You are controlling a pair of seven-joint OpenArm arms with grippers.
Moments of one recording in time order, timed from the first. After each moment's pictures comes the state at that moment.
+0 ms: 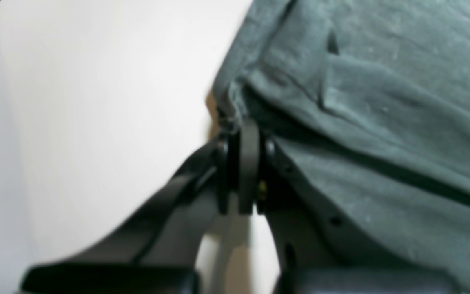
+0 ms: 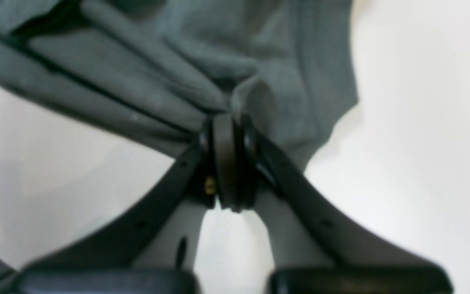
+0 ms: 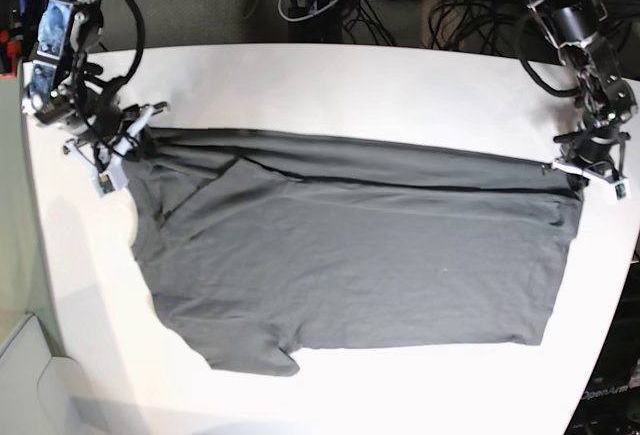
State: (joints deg) left arm -5.5 -15.8 -37.1 59.3 -8.9 -22.7 19.7; right arm -7.4 11.8 21.7 91.5 16.1 39.9 -49.4
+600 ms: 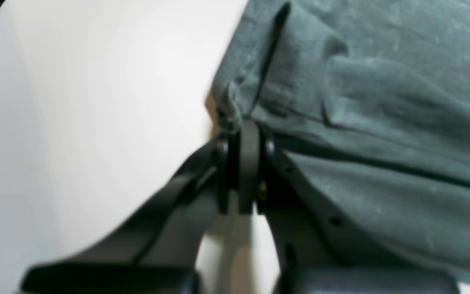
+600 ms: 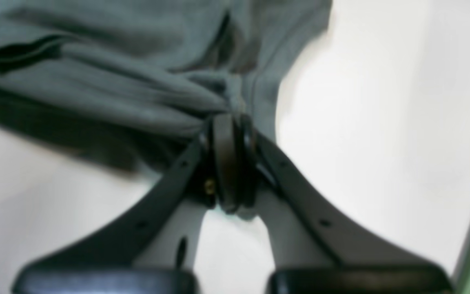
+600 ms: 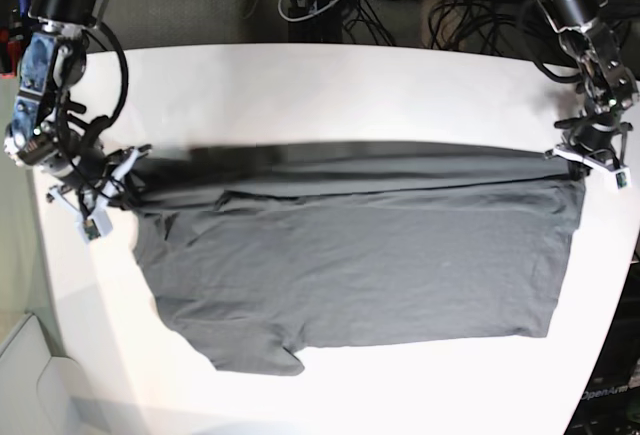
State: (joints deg) left arm -1.7 -15.9 -37.0 62.3 -9.3 -23.2 19.5; right arm -0.3 15.1 20.2 91.5 16.5 40.2 -49.0
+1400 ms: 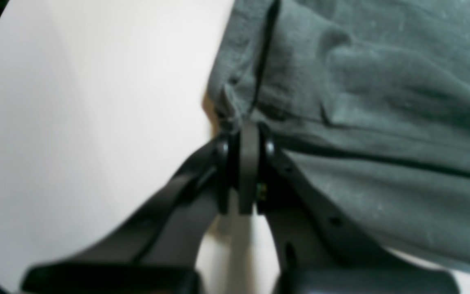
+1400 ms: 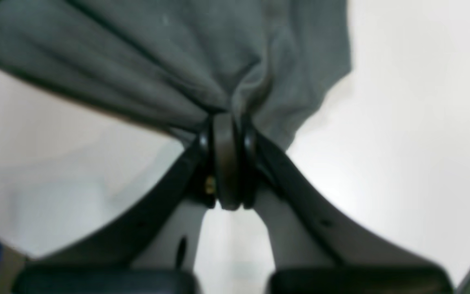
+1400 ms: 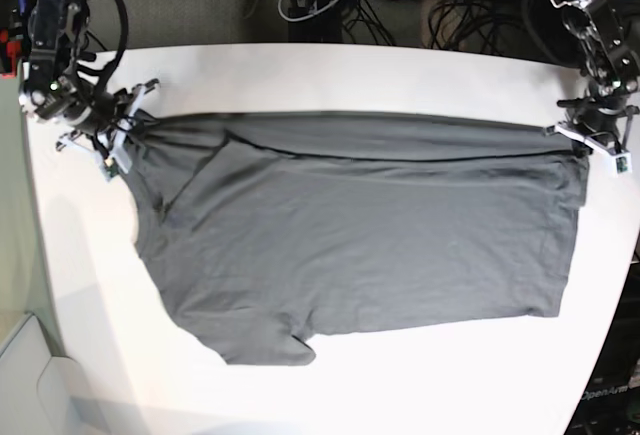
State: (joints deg) left arm 5.3 -15.0 -37.1 73.8 -9.0 -22.9 28.0; right arm -12.5 17.7 16.0 94.8 10.5 40.1 -47.5
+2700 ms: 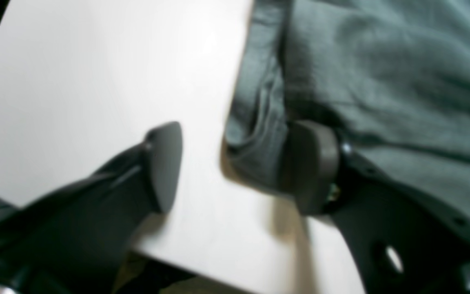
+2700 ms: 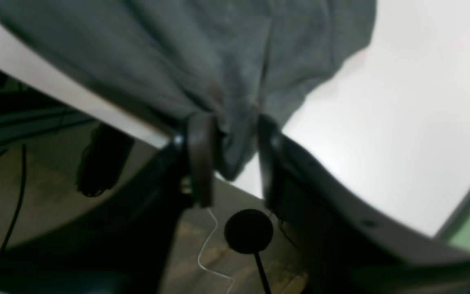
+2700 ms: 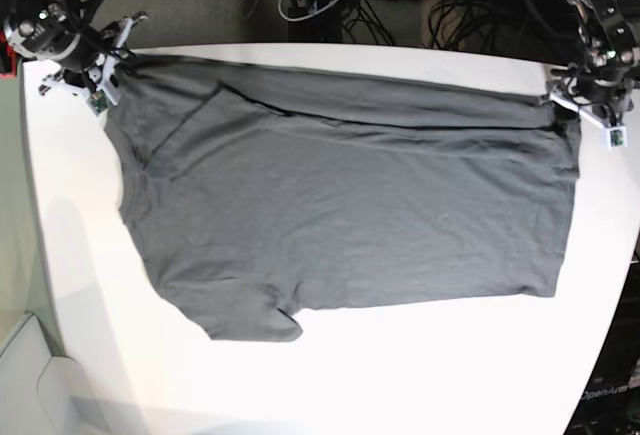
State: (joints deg) left arm 13.9 -12.9 -37.2 82.6 -8.8 -22.6 31.2; right arm -30.3 19.1 20.6 106.7 10.1 39.9 -45.0
